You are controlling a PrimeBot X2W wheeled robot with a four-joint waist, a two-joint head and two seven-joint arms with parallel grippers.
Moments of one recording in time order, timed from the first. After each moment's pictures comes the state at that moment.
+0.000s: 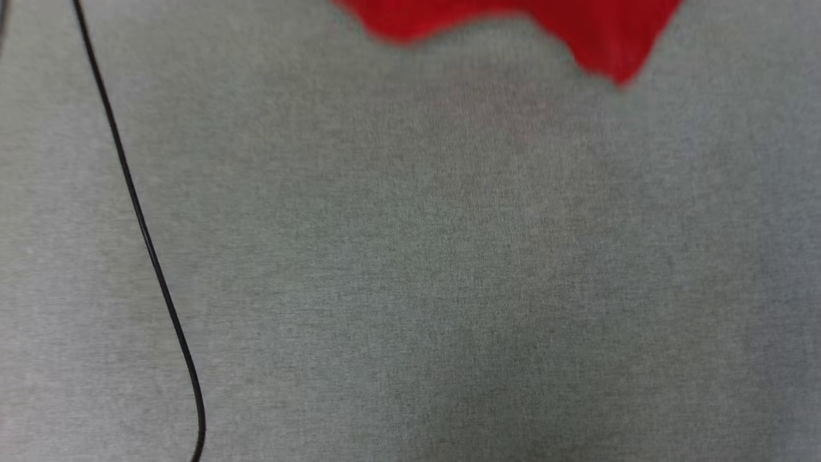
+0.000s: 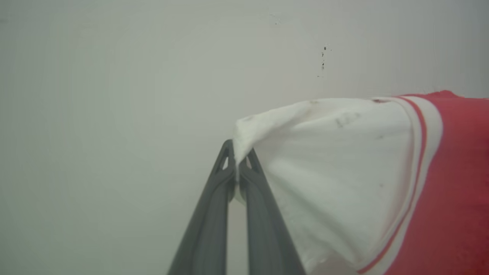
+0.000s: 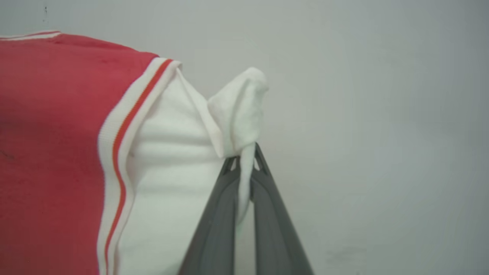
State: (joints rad) left arm -1.46 0.47 -0.24 0.67 -0.56 -0.02 -0.04; right arm -1.49 -0.38 0.07 0.60 0.18 0.13 0.25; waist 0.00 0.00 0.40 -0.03
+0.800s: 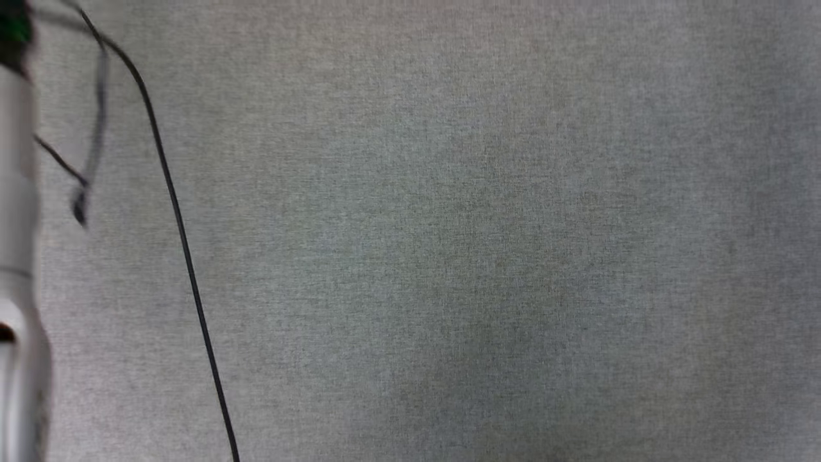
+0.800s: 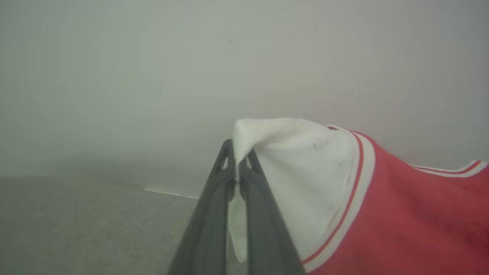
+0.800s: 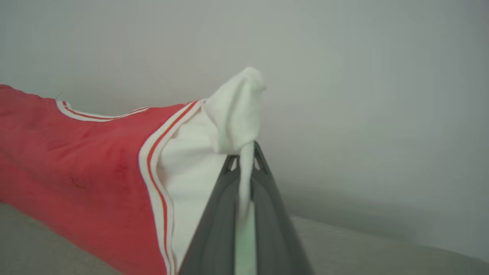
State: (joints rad) left arm -1.35 0.41 -0.22 0.92 -0.67 -0.11 -0.20; right arm -1.43 -0.25 0.20 0.80 0.28 0.13 0.07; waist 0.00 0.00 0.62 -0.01
